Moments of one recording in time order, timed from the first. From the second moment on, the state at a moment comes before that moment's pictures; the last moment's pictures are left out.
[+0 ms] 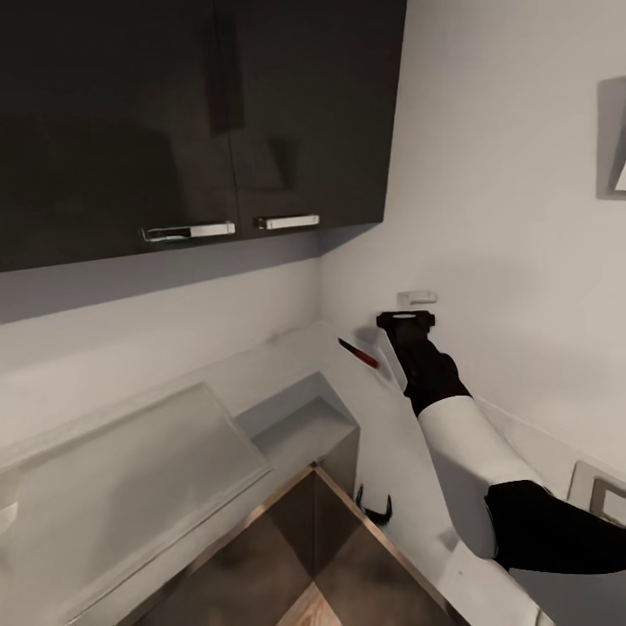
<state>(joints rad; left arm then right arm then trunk) 0.41 0.05 0.01 -0.68 0.21 -0.39 -0.10 -1.12 0.15 0.06 -0.81 0.07 0.61 -0.45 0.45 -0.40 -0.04</state>
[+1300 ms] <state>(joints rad) 0.41 0.05 0.01 -0.68 0.21 -0.39 -0.10 -1.13 0.15 0.06 -0.79 0.07 0.60 -0.45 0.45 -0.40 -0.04</state>
